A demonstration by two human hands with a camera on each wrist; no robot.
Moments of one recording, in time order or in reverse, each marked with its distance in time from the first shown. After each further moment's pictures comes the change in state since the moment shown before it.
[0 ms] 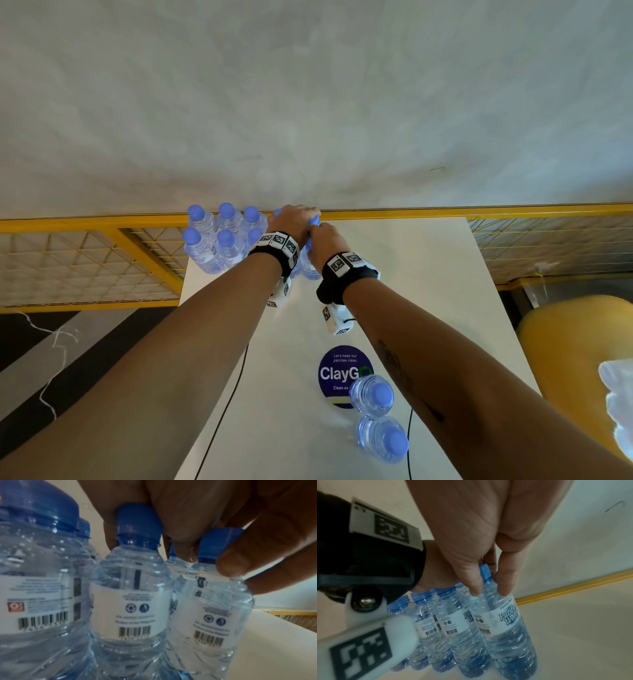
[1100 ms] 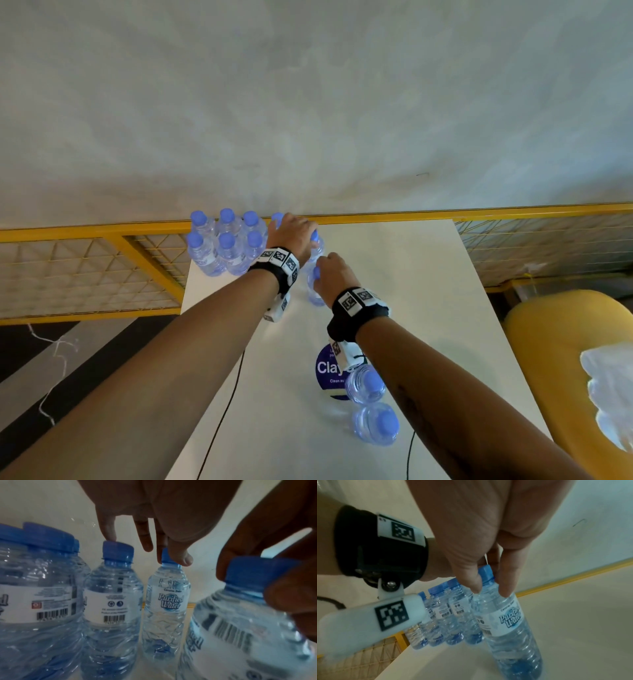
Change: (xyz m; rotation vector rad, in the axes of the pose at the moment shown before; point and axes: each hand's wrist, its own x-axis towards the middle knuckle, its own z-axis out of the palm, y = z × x) left_hand -0.045 0.030 -0.010 0.170 0.036 -0.023; right_hand -0.089 0.006 0.002 0.047 -0.024 0.083
